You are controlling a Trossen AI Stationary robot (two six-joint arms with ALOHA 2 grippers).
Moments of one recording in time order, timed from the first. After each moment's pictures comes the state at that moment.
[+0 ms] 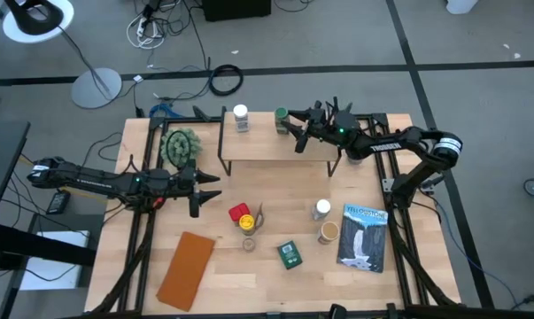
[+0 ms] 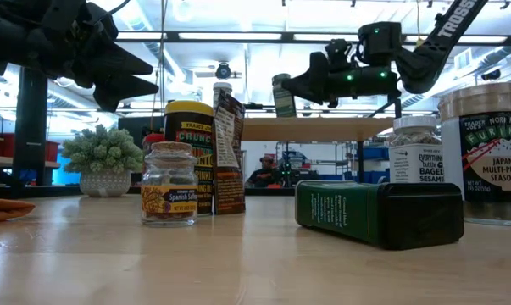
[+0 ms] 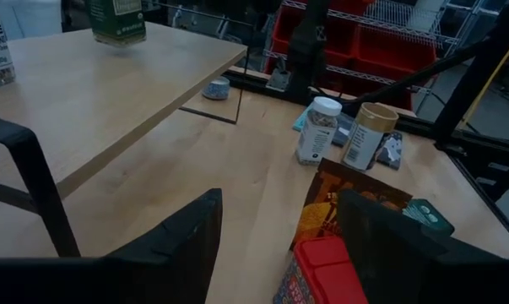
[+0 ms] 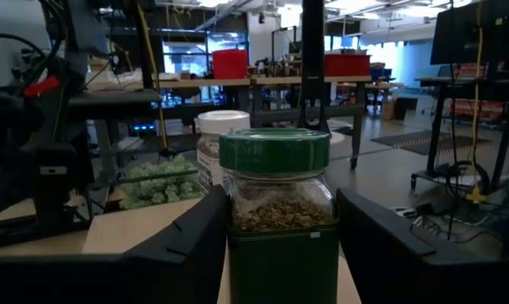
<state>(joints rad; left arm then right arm) -0.09 0.62 0.21 0.24 -0.24 -0.26 -0.54 1.55 0.65 1.01 -0.13 0.02</state>
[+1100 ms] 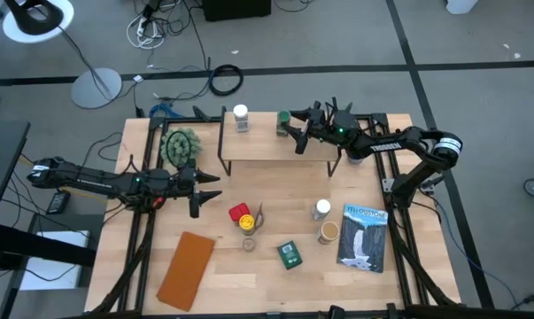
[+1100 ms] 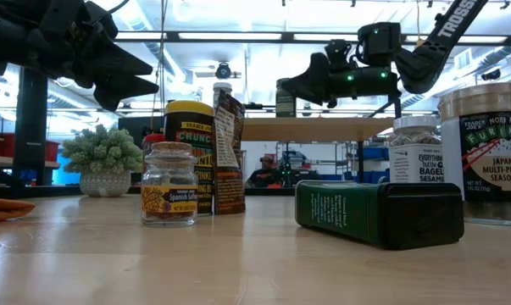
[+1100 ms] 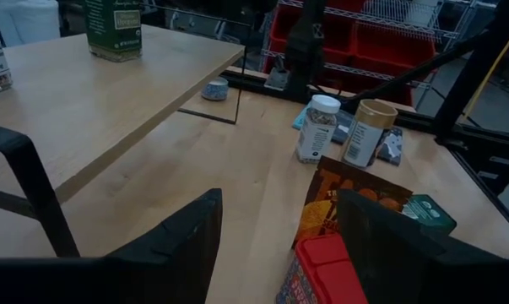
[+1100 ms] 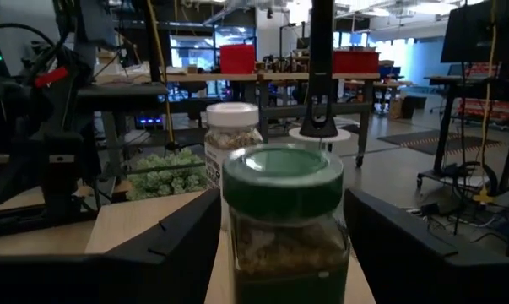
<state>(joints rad) -0.09 0.62 0.21 0.24 -0.23 -0.24 -0.54 1.55 0.65 1.00 -0.15 0.01</state>
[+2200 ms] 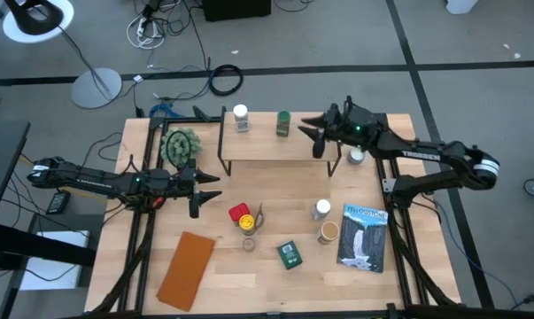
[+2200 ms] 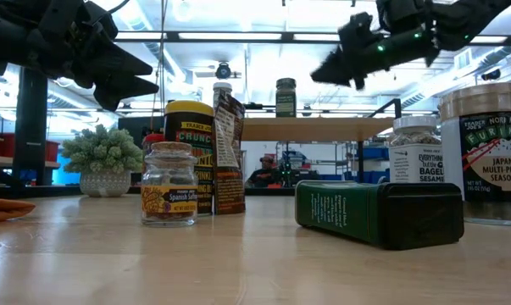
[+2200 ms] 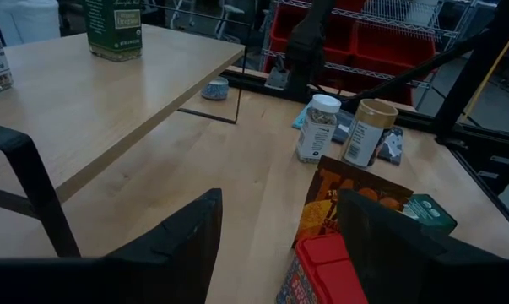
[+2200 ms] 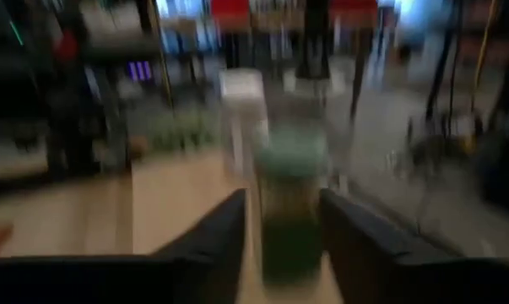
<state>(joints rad) -0.09 0.62 0.21 0.24 -0.23 -0.24 -0.51 1.14 0.66 0.34 -0.09 0.00</state>
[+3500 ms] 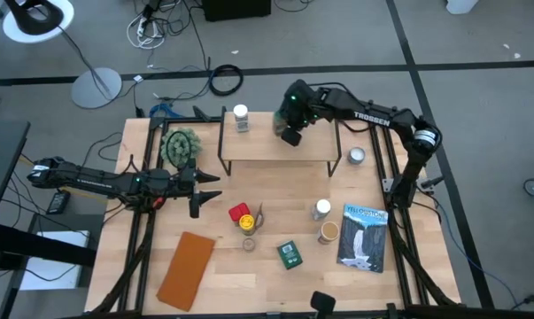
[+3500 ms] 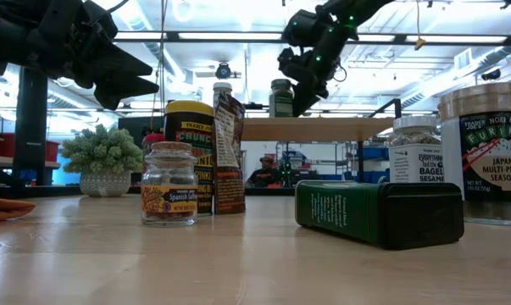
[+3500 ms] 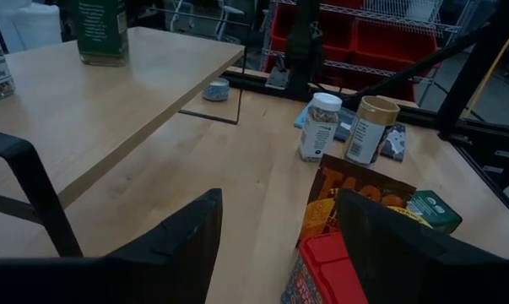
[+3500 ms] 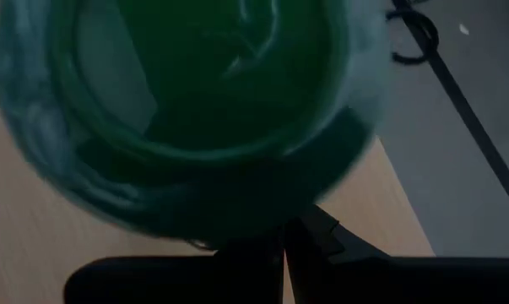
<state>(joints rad) -0.09 0.62 0.21 0.24 -0.23 -0.21 -0.51 1.77 1.59 -0.77 0.05 -0.15</state>
